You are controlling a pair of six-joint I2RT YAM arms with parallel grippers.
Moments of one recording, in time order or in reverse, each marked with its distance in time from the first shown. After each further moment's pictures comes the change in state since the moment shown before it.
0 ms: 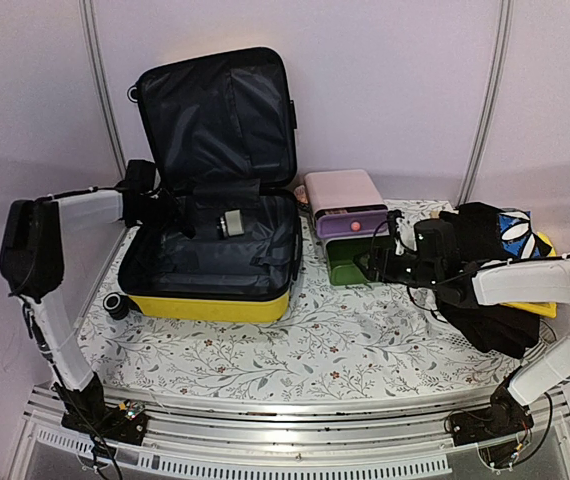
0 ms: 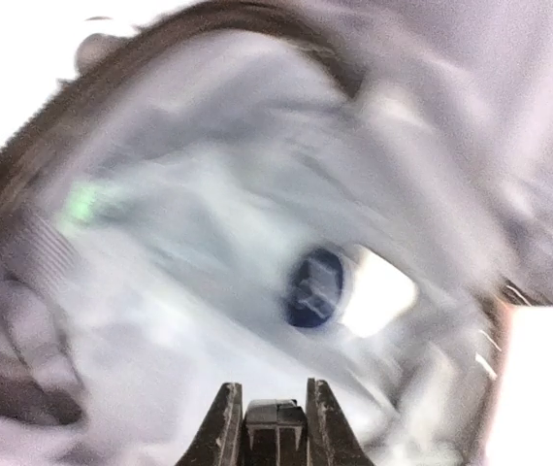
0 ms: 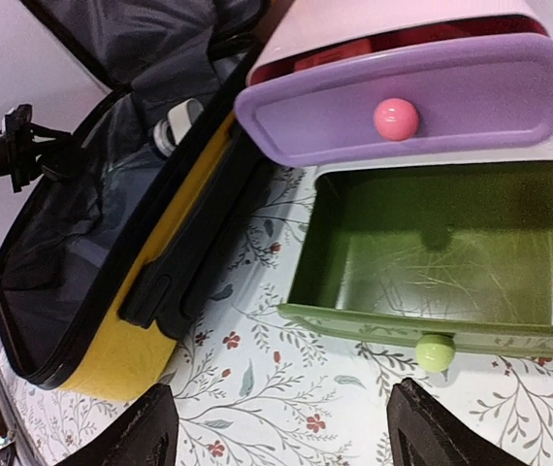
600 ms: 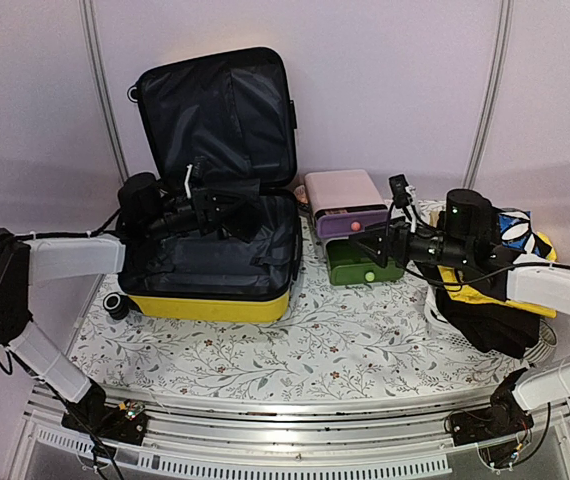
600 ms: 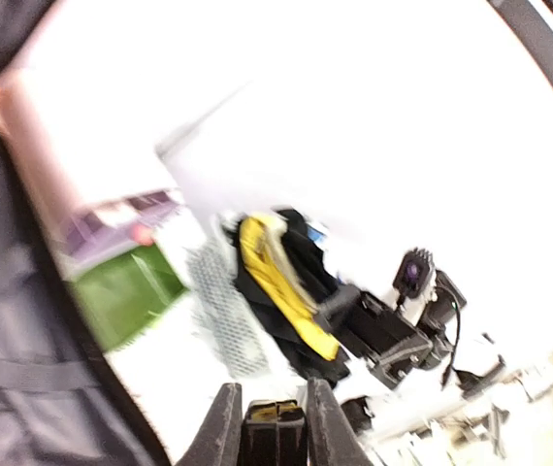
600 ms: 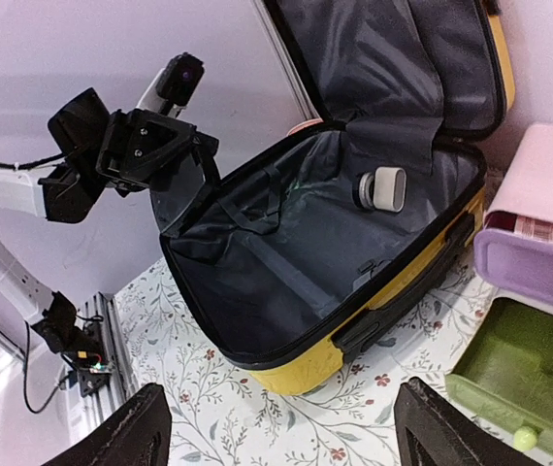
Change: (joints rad) left arm -0.293 -0.351 -0.502 0.956 0.656 -0.041; right arm 0.013 -0.232 0.087 -0.070 -0.380 -0.155
